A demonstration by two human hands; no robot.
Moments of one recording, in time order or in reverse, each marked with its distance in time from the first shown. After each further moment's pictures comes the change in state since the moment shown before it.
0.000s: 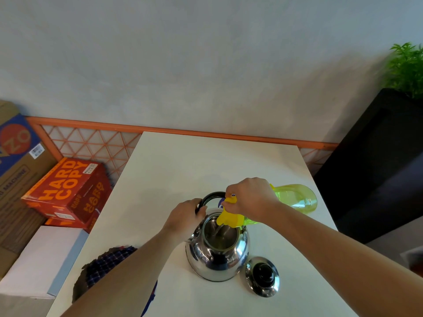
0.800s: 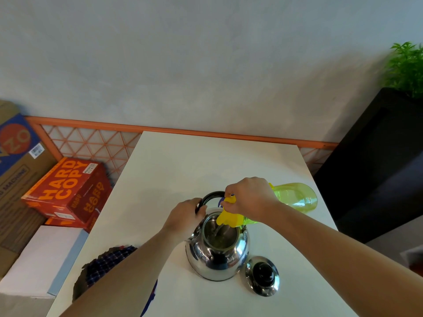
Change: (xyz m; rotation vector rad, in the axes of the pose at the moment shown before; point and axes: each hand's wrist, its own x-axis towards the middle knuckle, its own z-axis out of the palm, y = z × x) left_hand -0.001 0.002 -0.002 0.007 -0.008 0.007; right_hand 0.001 -0.001 0.000 -0.034 -0.003 -0.017
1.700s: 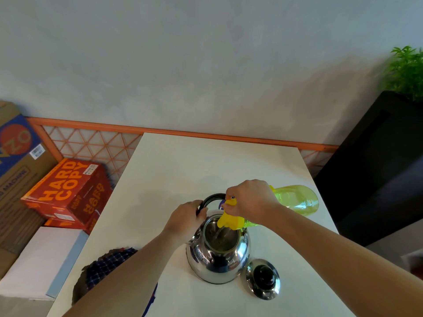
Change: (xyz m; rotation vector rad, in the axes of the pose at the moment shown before) left_hand 0.001 -0.001 0.001 -0.013 -0.003 0.003; right_hand 0.002 0.001 0.001 -0.014 -0.004 -0.009
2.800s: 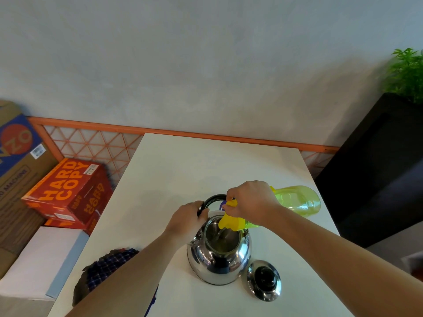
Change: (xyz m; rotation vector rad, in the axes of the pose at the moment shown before) left_hand -0.001 0.000 0.000 -0.023 0.000 -0.005; right_hand 0.002 -0.002 0.002 -0.018 -0.006 -0.001
